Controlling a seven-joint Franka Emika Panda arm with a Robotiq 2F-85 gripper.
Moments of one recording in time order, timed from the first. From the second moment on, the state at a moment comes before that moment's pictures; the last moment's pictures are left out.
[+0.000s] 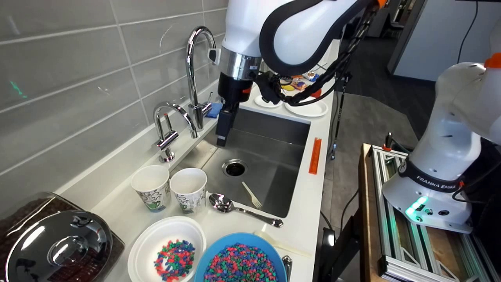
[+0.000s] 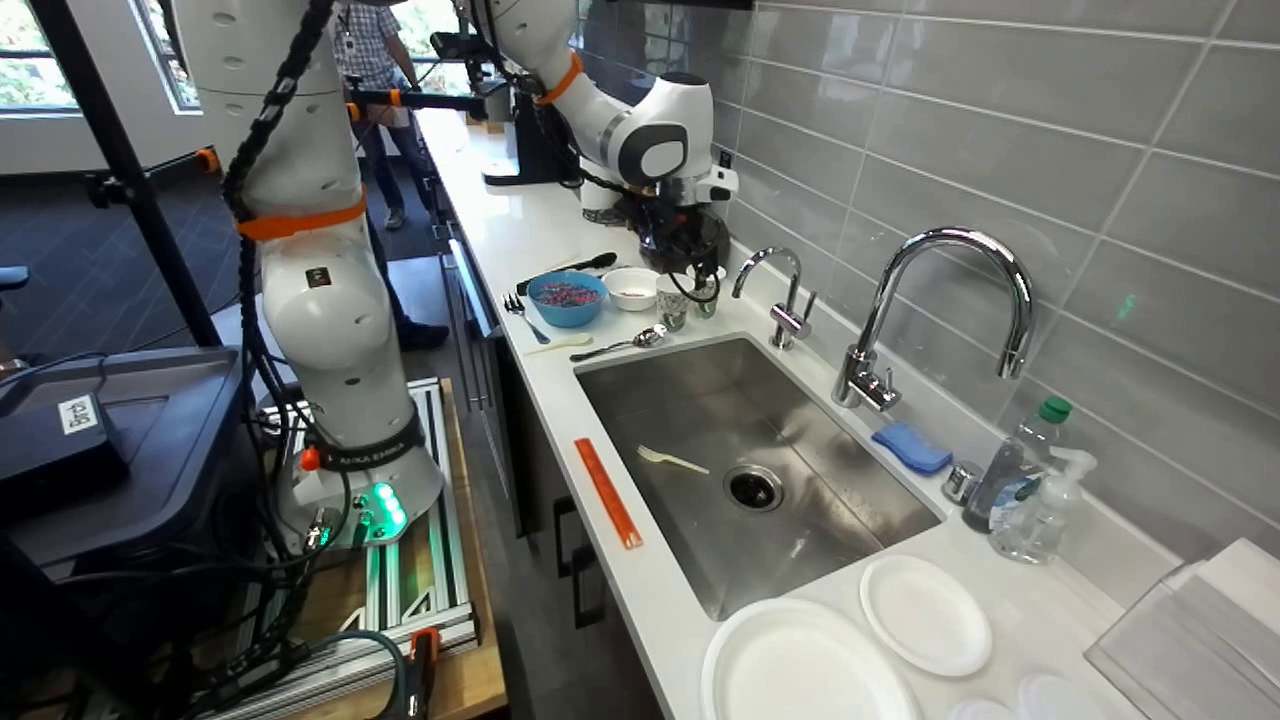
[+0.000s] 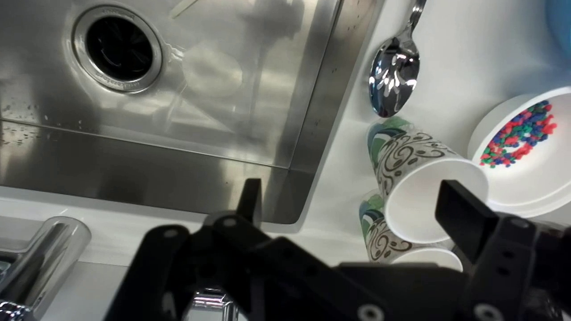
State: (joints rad) arm 0.15 0.03 0.16 -2.33 0.09 2.56 -0.06
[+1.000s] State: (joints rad) arm 0.17 0.27 0.21 -2.15 0.08 2.60 -0.08
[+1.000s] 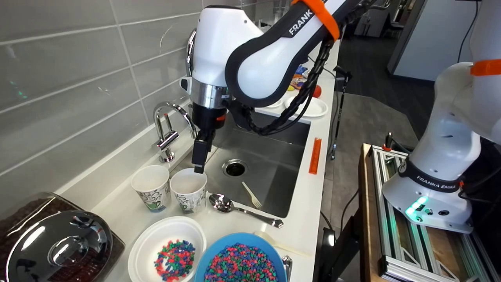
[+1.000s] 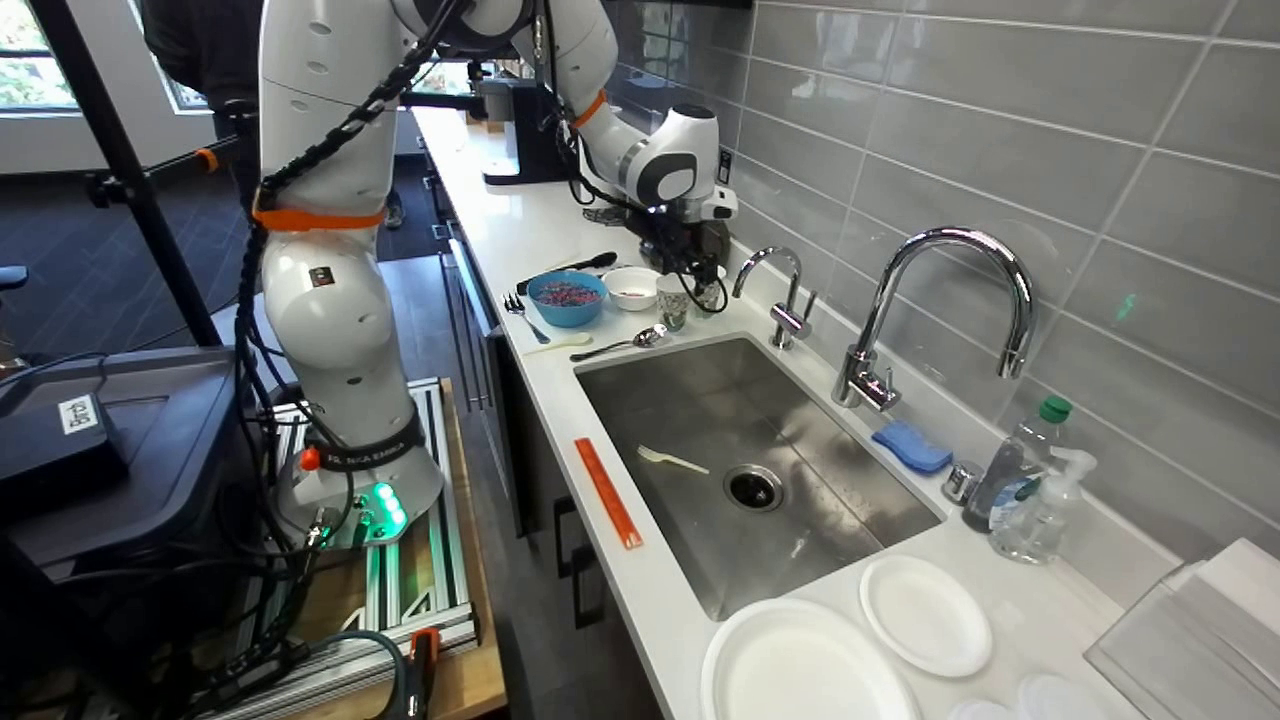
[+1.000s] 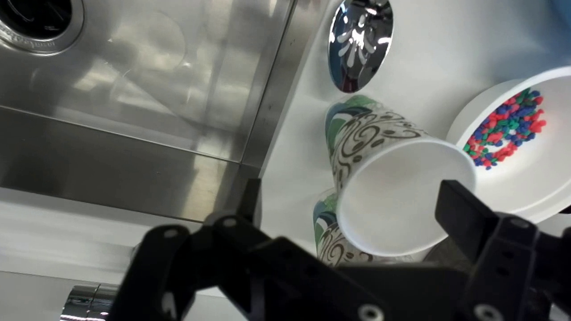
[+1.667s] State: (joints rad) arm 0.17 0.38 0.21 -2.04 0.07 2.60 -0.09
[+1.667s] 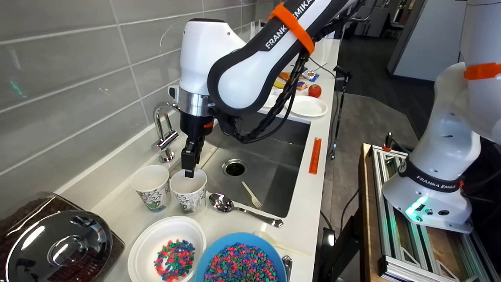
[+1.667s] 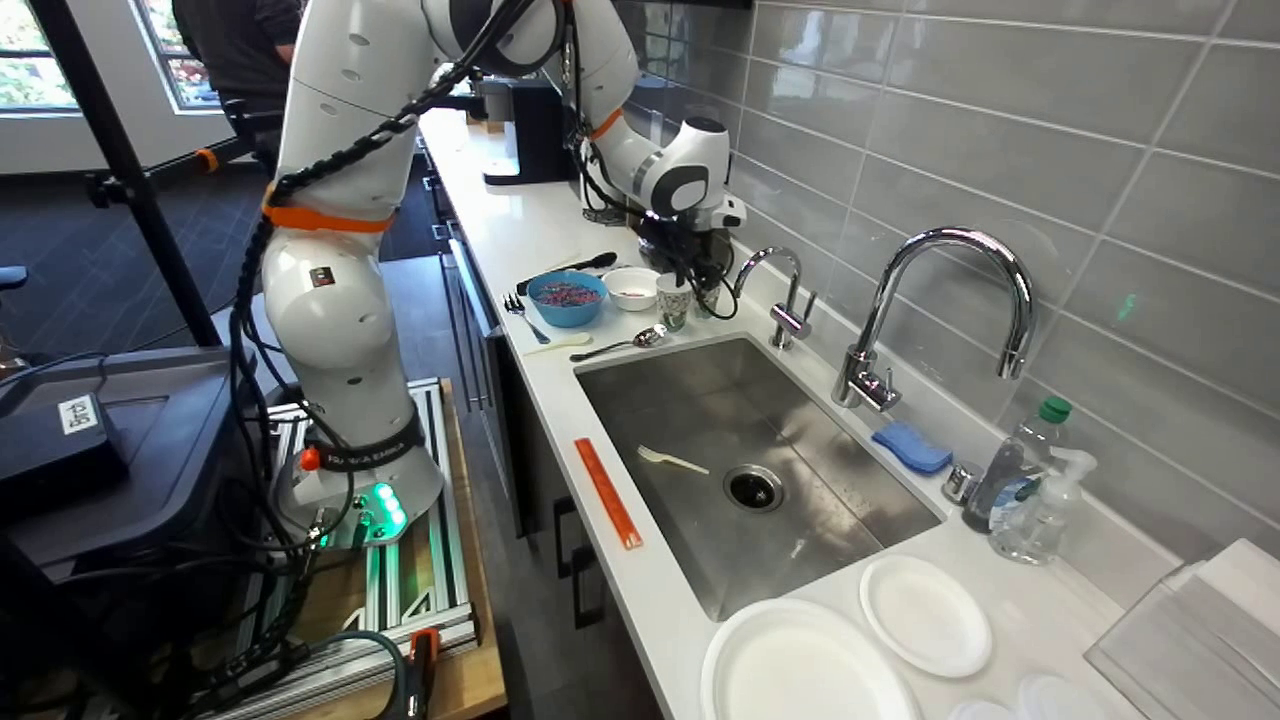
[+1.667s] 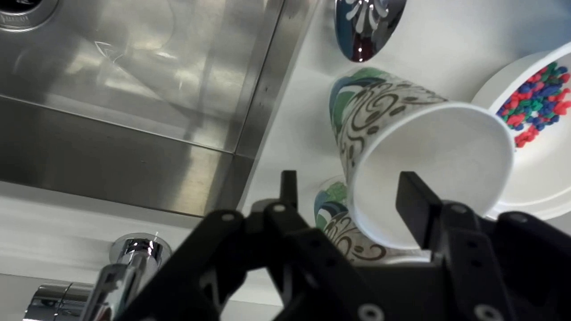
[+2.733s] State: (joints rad) arm 0.18 0.40 0.21 -2.01 0.04 2.60 -0.11
